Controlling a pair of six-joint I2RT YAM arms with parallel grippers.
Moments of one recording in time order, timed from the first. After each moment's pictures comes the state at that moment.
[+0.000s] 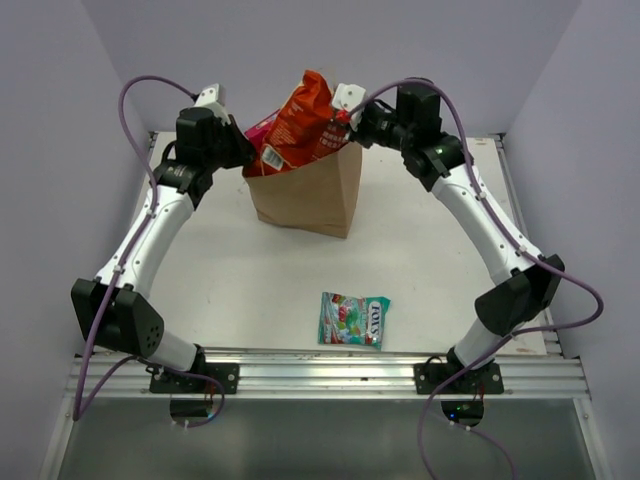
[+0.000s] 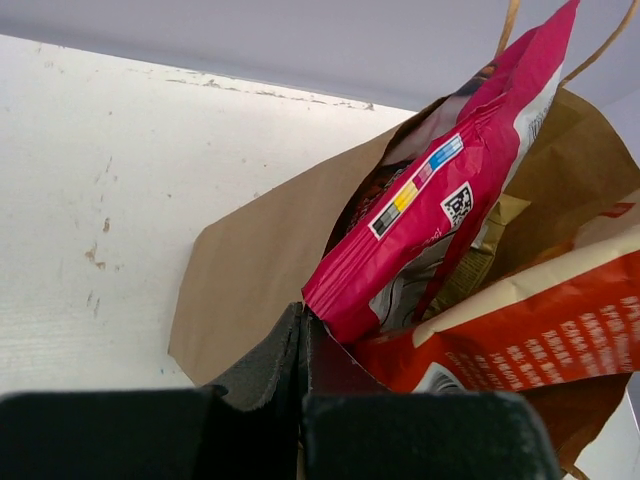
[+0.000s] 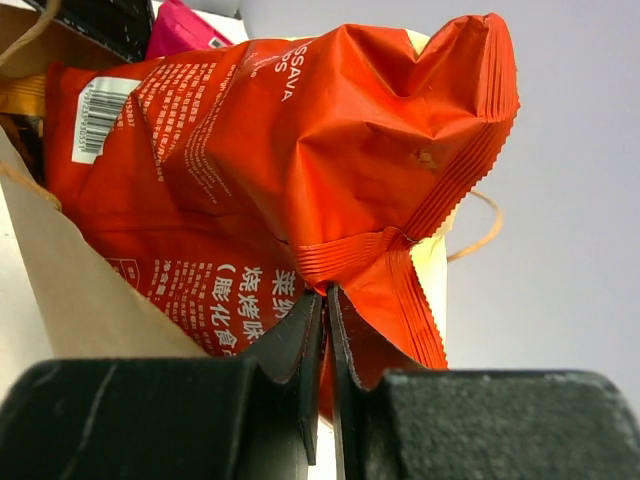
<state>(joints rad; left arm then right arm) -0.22 1.49 1.46 -0.36 0.09 -0.45 0.47 1.68 1.84 -0.37 -0.47 -0.74</state>
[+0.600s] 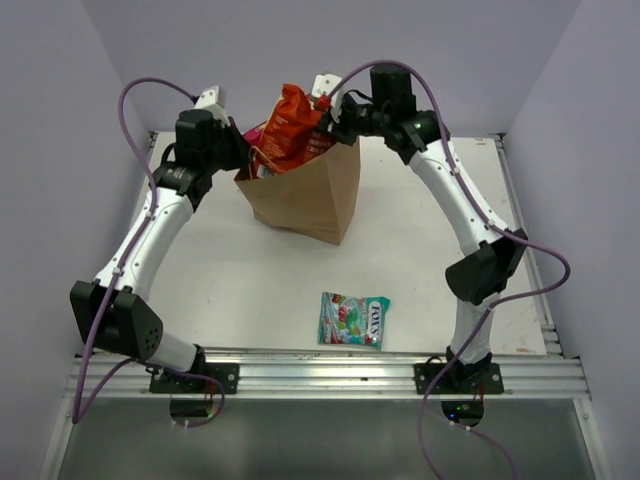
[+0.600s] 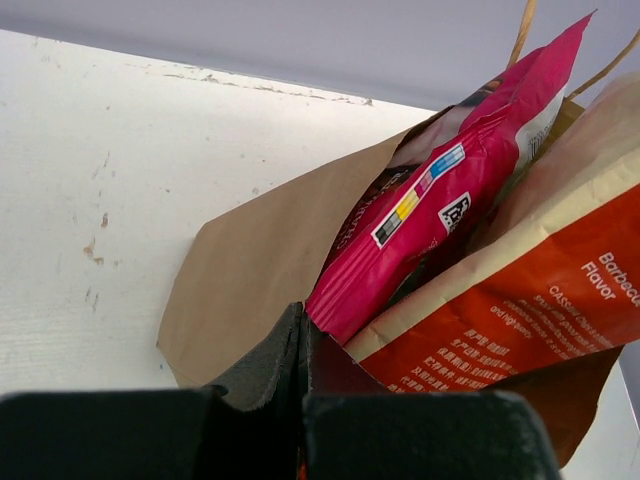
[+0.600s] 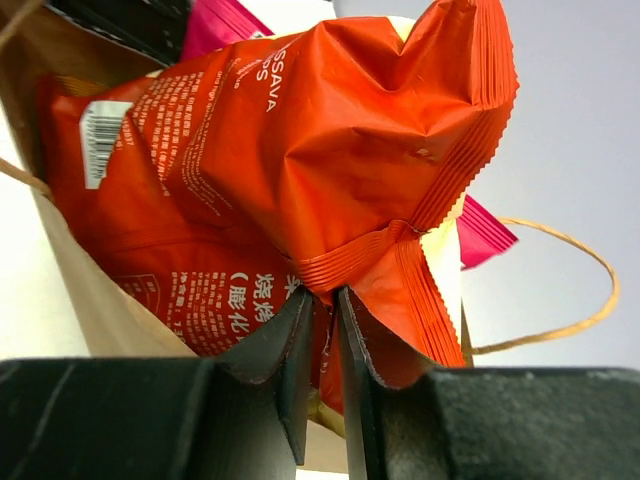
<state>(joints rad) -0.22 1.48 1.44 -0.35 0.10 -0.45 0.49 1.94 2.20 -0.65 -0.57 -0.70</state>
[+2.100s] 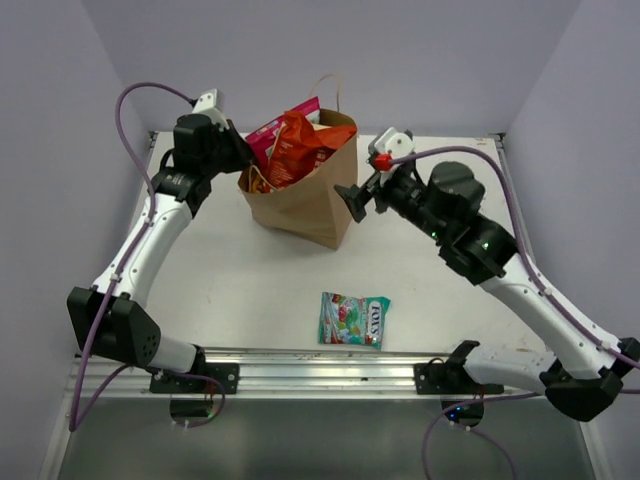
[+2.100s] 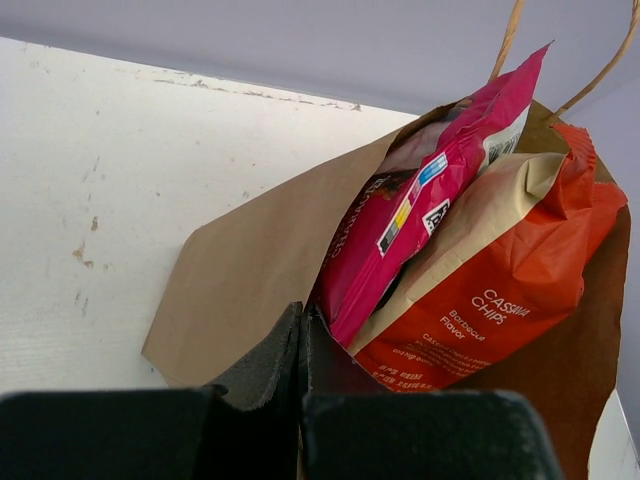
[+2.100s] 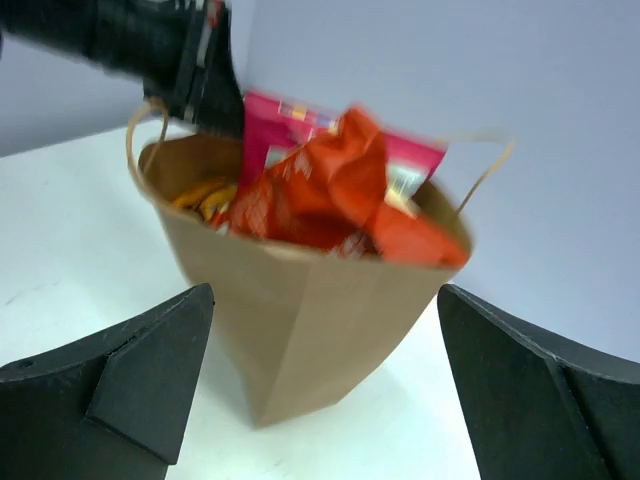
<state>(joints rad) -0.22 1.44 1.39 -0.31 0.11 -0.46 0.76 1.19 1.44 -0.30 -0.01 -0.31</state>
